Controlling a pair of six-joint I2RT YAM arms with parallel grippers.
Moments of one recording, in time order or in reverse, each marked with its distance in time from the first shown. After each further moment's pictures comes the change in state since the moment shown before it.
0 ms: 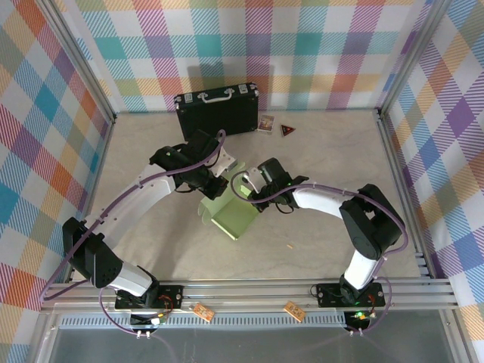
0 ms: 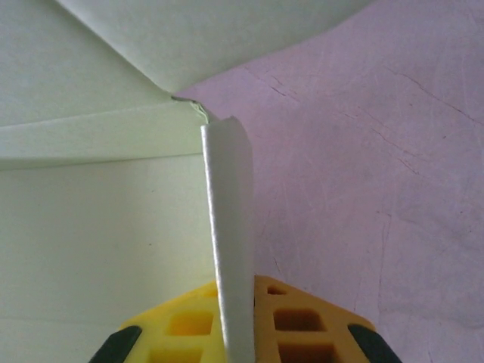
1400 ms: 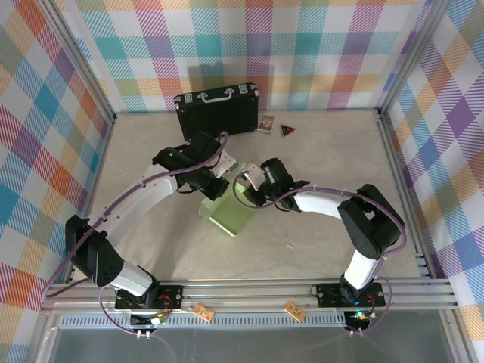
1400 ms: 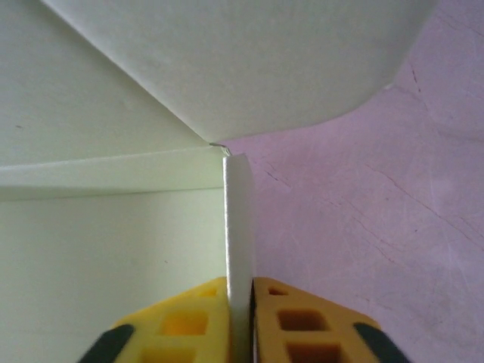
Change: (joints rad) left arm 0.000 0.014 -0.026 0.028 -0.006 0.022; right arm -0.003 0.000 -0.073 0.263 -0.041 -0.054
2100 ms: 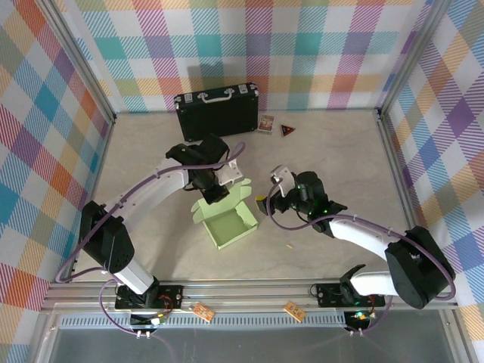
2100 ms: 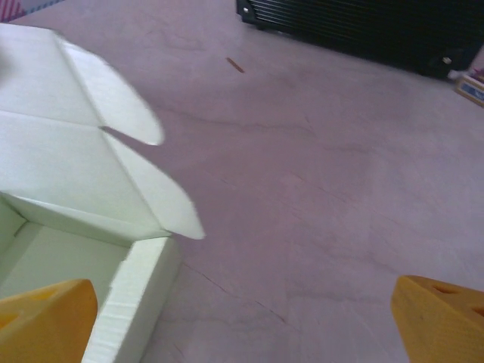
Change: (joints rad) left arm 0.000 0.117 0.041 -0.087 -0.020 0.344; right arm -0.098 -0.437 -0.361 0.176 0.029 0.077
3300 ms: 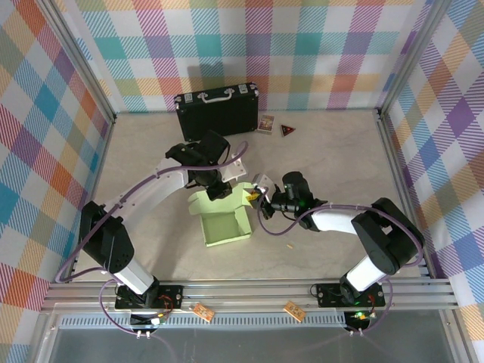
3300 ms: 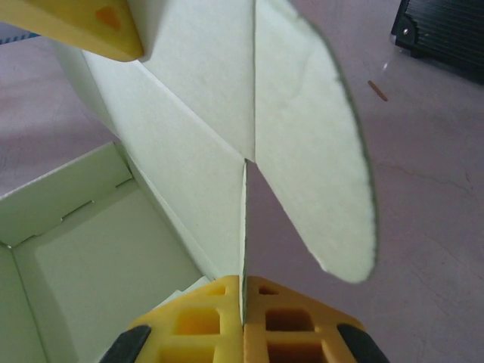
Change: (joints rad) left arm 0.002 -0.013 -0.008 0.106 0.034 0.047; right arm 0.051 0.275 0.036 0.272 -0.290 -0.144
